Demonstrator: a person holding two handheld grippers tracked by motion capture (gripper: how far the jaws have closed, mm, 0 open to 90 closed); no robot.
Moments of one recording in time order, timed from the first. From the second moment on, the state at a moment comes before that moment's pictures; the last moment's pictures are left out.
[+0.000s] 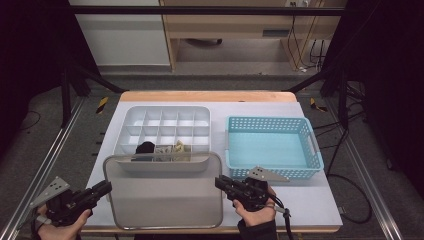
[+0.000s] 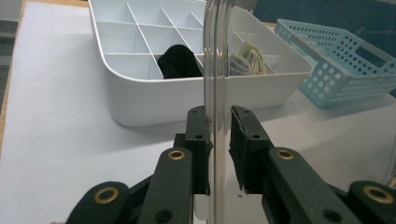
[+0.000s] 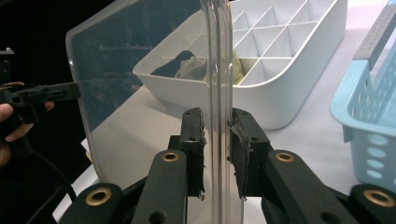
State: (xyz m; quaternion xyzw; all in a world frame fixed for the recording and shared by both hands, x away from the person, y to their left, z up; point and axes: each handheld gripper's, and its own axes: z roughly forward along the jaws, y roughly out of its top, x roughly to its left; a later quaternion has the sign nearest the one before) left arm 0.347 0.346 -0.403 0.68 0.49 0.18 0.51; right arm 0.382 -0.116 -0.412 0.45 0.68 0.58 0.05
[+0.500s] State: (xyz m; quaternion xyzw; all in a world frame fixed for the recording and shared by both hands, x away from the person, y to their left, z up) left arm 0.351 0.337 -0.382 0.67 0.48 0.20 0.52; right arm 0.386 -0.124 -0.395 0.43 0.68 0.59 0.07
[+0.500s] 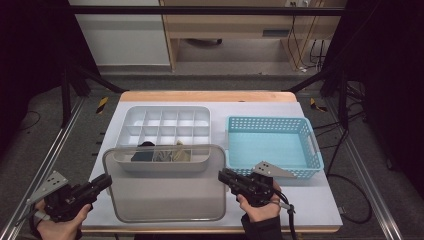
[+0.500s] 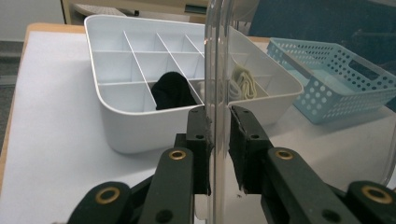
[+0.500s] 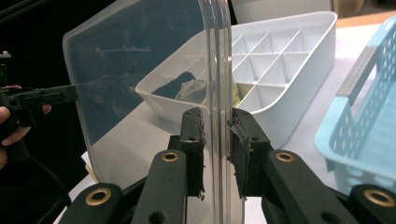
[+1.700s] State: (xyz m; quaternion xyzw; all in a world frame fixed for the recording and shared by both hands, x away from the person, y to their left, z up) left arm 0.393 0.340 -0.350 0.65 0.48 0.24 0.53; right arm 0.432 -0.107 -0.356 0.42 0.67 0.59 0.14
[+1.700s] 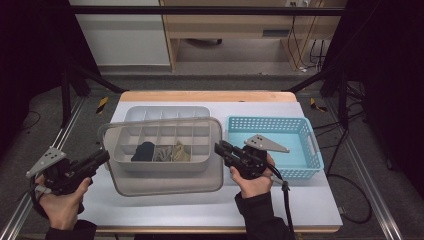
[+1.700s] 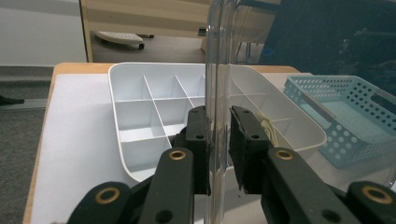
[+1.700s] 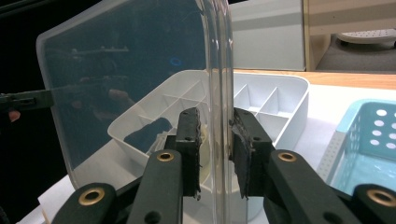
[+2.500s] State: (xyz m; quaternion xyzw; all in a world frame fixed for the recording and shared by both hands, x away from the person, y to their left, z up) left arm 0.442 0.354 -0.317 0.65 0.49 0.24 0.53; right arm 0.471 -0.090 -0.330 0.44 0.66 0.60 0.14
